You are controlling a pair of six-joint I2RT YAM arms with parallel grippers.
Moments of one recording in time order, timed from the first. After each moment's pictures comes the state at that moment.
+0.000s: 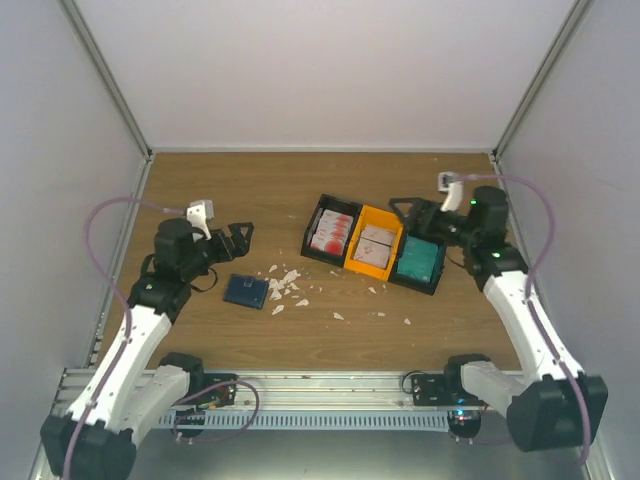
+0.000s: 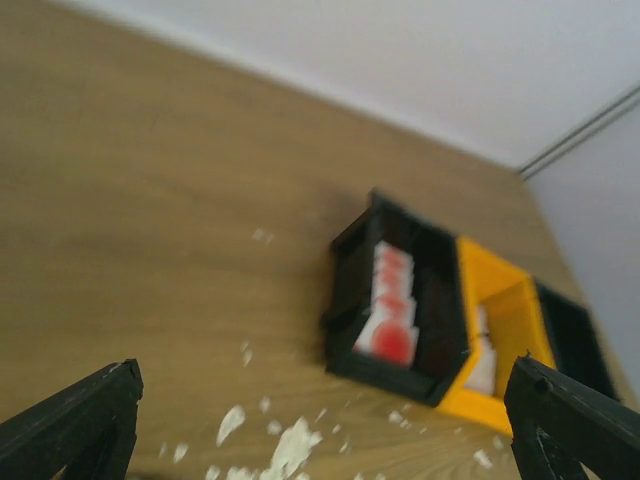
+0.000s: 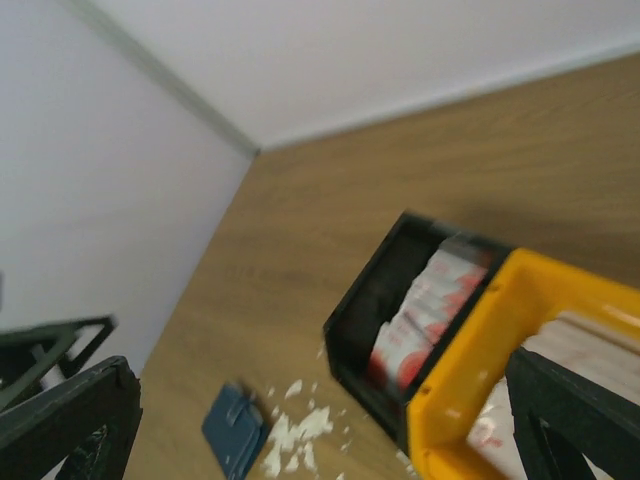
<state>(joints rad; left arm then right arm) -0.18 0.79 0.73 -0.32 0.24 -0.47 0.04 1.03 0.89 -0.22 -0.65 0.49</state>
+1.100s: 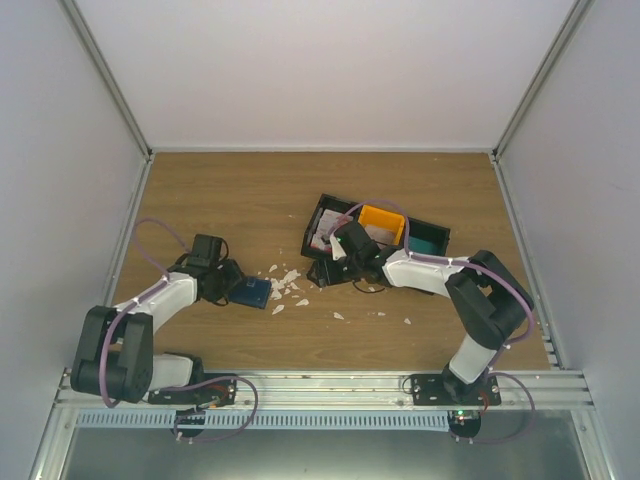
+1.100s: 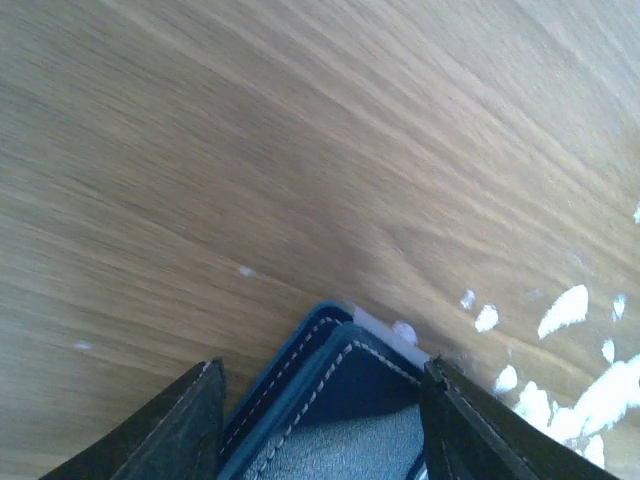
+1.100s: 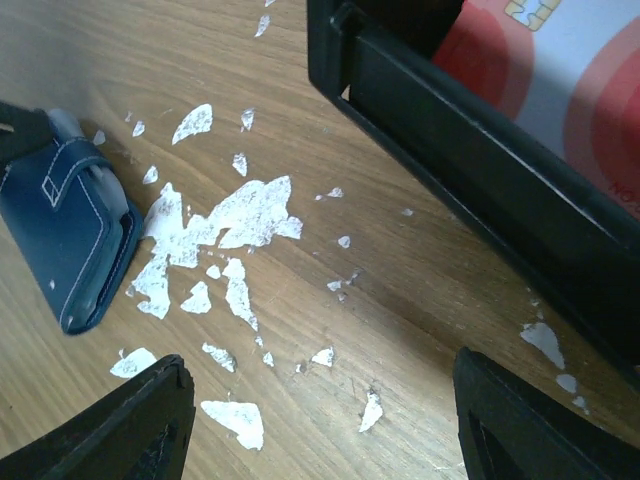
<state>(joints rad) -0.14 1.30 0.55 -0.34 0.11 -0.72 0.73 1.71 0.92 -0.11 -0.31 0.46</state>
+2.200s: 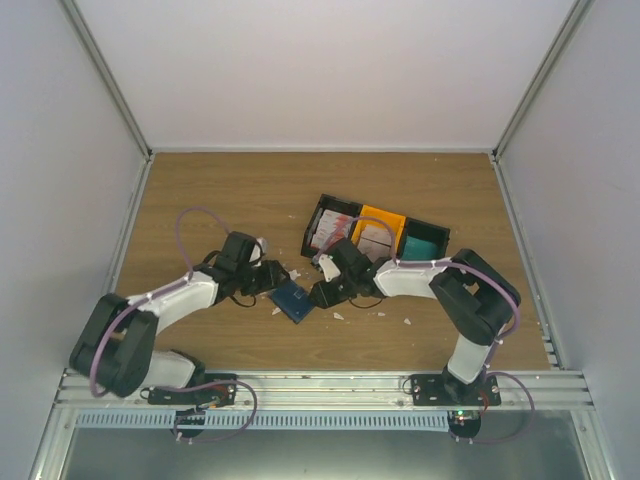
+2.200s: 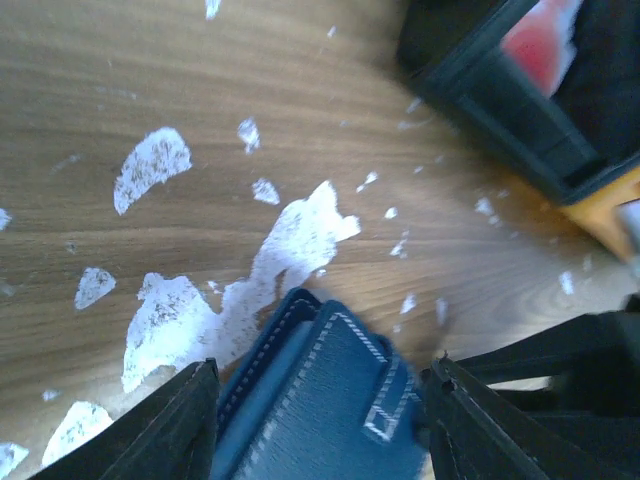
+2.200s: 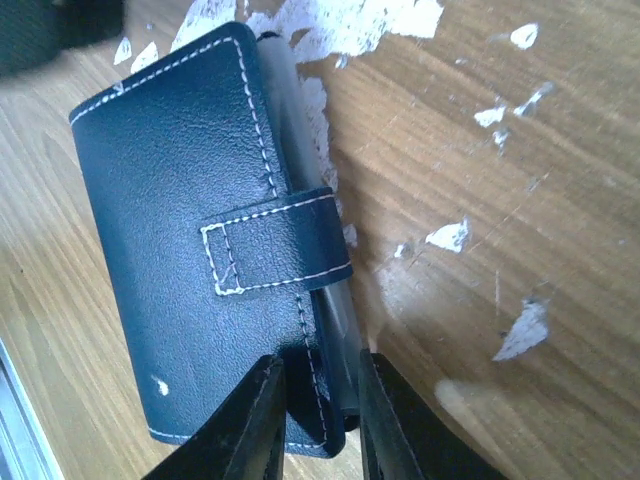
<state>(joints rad) -0.42 1.39 0.60 -0.17 0.35 -0.66 0.79 1.77 0.86 -0.09 -0.45 0.40</state>
